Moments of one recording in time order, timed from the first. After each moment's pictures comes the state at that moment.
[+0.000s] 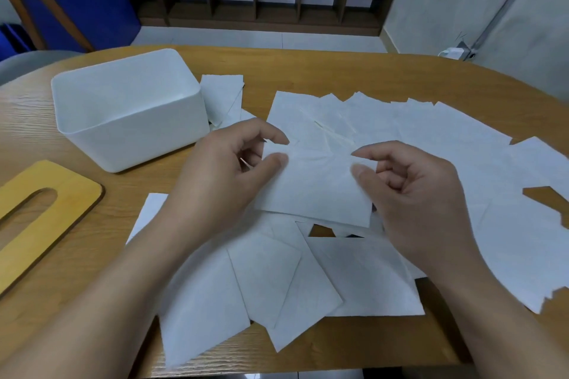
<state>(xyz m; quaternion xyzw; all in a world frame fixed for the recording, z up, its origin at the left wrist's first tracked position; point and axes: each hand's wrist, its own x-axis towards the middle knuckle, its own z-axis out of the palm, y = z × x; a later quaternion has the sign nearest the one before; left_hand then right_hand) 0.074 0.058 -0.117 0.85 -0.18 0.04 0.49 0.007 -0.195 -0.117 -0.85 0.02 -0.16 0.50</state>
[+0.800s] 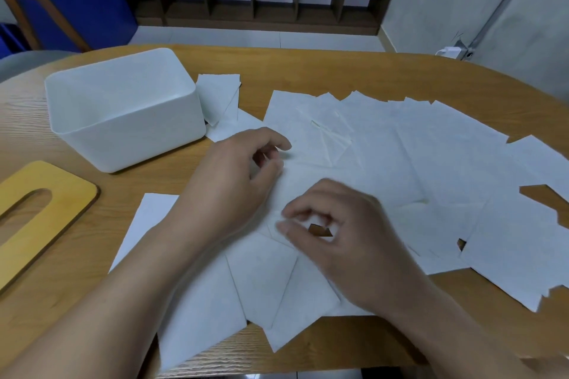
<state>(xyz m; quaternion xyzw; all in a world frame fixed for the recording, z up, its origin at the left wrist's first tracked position) 0.077 0.047 -0.128 0.89 -0.19 0.04 0.41 -0.014 -0.150 -0.126 -0.91 -0.09 -0.04 0.41</state>
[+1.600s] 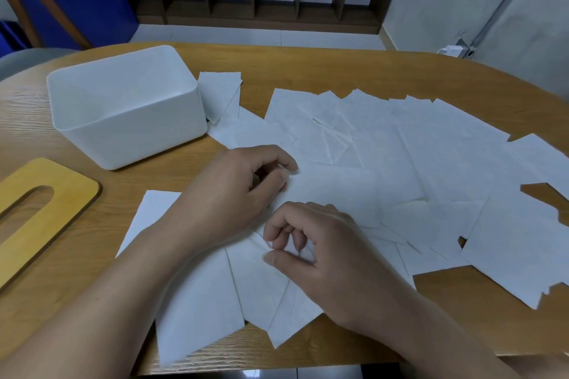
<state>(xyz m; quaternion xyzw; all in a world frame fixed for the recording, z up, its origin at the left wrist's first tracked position) 0.072 0.057 -0.130 0.88 -0.24 -0.04 0.41 -0.028 -0.132 -0.124 -0.91 -0.14 0.06 0.38</state>
